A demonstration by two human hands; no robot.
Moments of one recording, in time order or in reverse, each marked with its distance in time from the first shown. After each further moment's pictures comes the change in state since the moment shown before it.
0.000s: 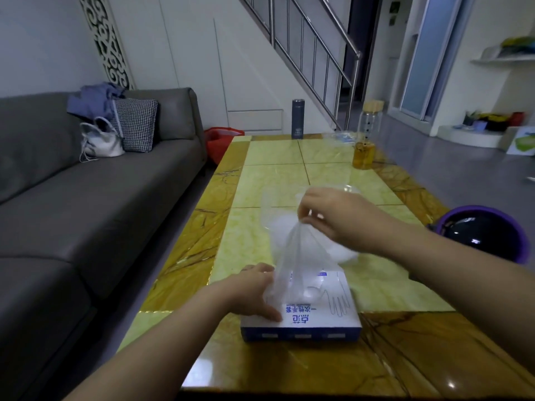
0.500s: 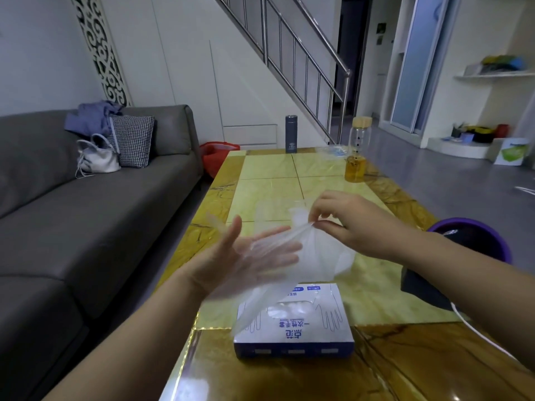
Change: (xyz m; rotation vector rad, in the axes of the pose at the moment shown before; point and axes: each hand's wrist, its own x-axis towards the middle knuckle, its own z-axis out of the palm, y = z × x) left_hand -0.054 0.019 -0.070 -1.478 -0.040 0.278; right_hand -0.016 0.020 -0.020 0.149 0.085 0.068
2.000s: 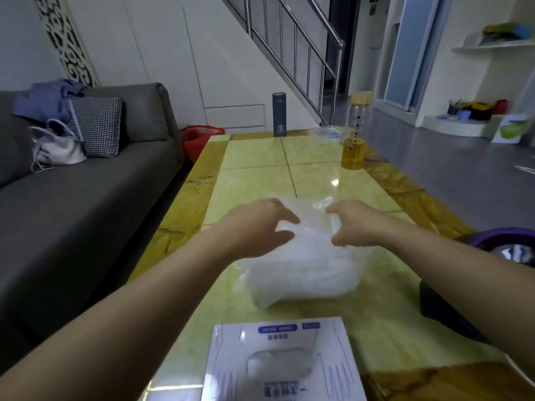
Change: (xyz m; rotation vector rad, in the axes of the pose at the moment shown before) left_hand 0.157 0.026 -0.026 1.627 0.242 0.154; right_hand 0.064 0.105 0.054 -0.033 -0.403 0.641
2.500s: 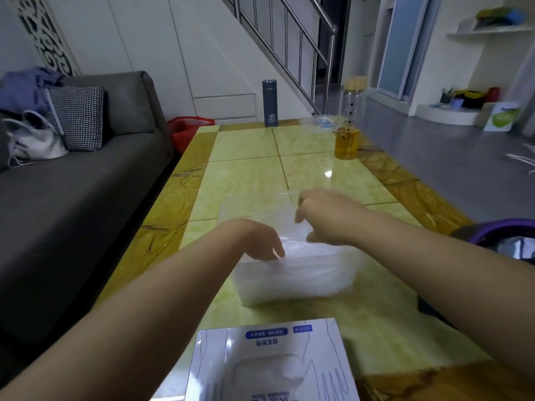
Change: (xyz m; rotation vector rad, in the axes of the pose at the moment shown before) left_hand 0.058 -0.009 0.050 0.150 -0.688 -0.058; right_hand 0.025 -0.010 0.014 -0.489 0.085 -0.299
